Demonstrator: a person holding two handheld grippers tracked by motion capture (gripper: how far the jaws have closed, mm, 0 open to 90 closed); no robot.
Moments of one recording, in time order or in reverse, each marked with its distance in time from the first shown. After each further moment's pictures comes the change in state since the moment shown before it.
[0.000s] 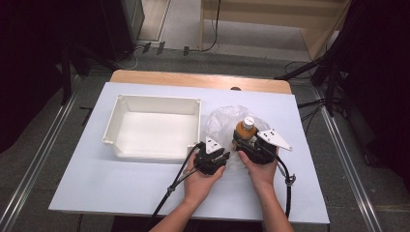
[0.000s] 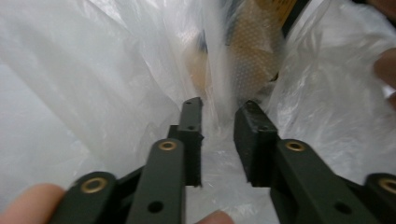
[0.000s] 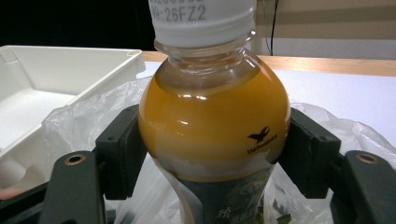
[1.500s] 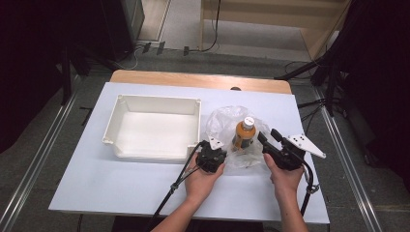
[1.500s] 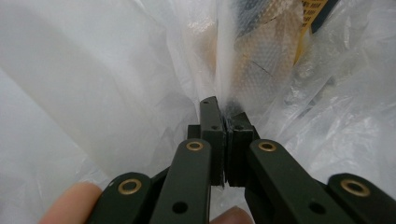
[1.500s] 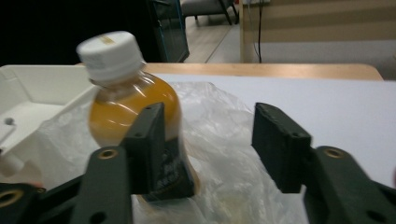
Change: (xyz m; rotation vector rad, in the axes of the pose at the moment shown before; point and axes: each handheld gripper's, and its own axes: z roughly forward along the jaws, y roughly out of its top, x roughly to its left) left arm 0.000 0.004 0.019 0.127 0.072 -0.020; right arm -0.043 0.013 -0.050 -0.030 -0.008 0.036
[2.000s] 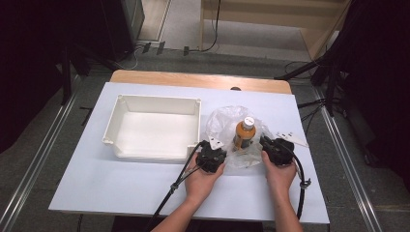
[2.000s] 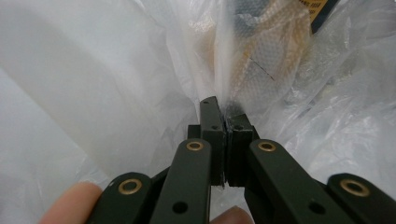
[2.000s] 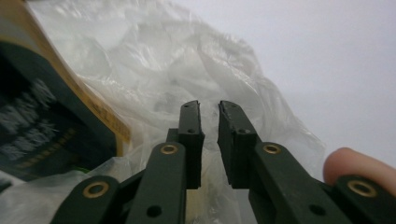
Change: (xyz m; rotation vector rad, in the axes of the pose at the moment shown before) left arm 0.000 0.000 0.000 0.004 0.003 0.008; right arm -0.029 -0.039 0.049 0.238 -0.141 0.090
